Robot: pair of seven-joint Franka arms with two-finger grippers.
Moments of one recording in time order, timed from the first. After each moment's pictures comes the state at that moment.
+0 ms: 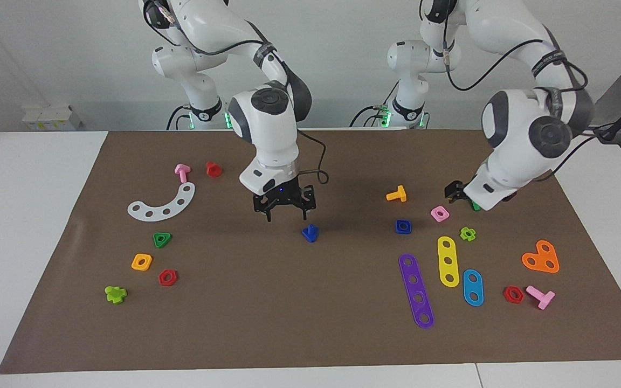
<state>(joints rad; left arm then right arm) -0.06 0.28 -0.03 -1.52 0.07 1.54 0.07 0.44 0.39 0.07 -1.62 -0.07 2.16 0.55</state>
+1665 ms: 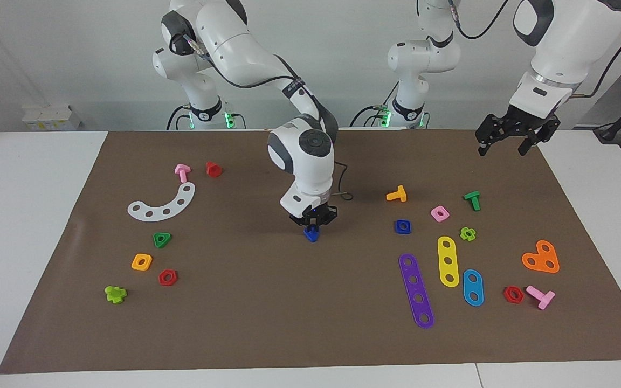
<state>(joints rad) -0.03 0.00 -0.03 -1.59 0.02 1.60 0.01 0.53 0.56 0.07 -1.55 -0.07 2.15 0.64</state>
